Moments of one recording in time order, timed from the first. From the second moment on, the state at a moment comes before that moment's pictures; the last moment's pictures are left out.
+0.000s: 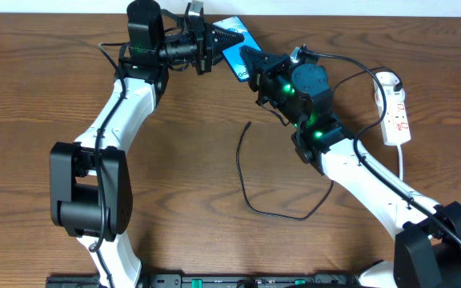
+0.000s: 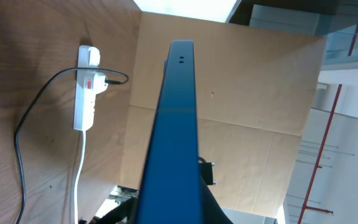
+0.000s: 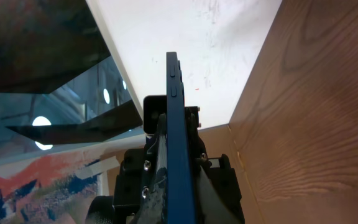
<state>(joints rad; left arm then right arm) -0.15 1.95 1.47 0.31 1.16 -1.53 0.50 1.61 1.06 0.44 -0.15 1.70</state>
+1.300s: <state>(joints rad) -0.04 1.95 1.47 0.31 1.10 -1.36 0.52 1.61 1.06 0.42 -0.24 1.49</state>
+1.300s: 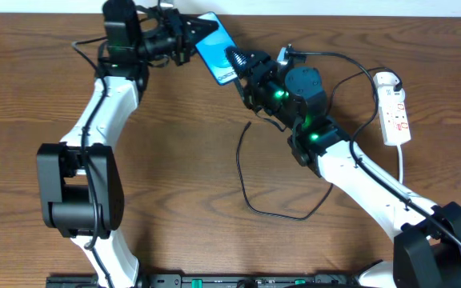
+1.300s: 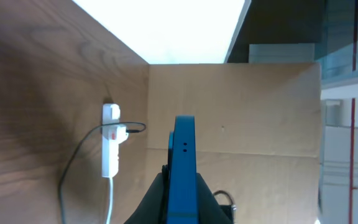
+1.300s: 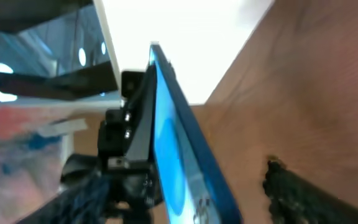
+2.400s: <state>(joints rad) 0.10 1.95 1.47 0.30 1.36 -1.11 0.42 1.66 1.05 -0.16 -0.36 0.78</state>
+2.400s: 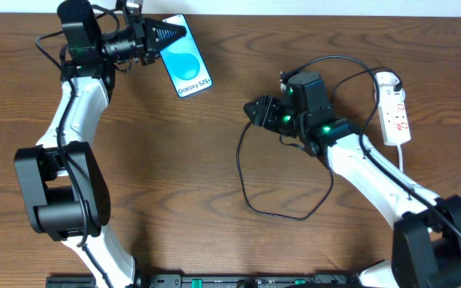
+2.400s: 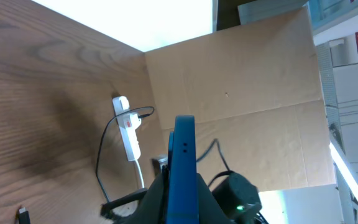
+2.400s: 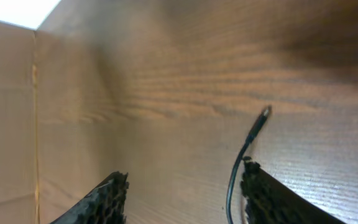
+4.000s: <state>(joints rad) 0.10 1.95 1.47 0.20 1.33 -1.03 0.44 2.15 1.64 -0.80 -0.36 0.62</state>
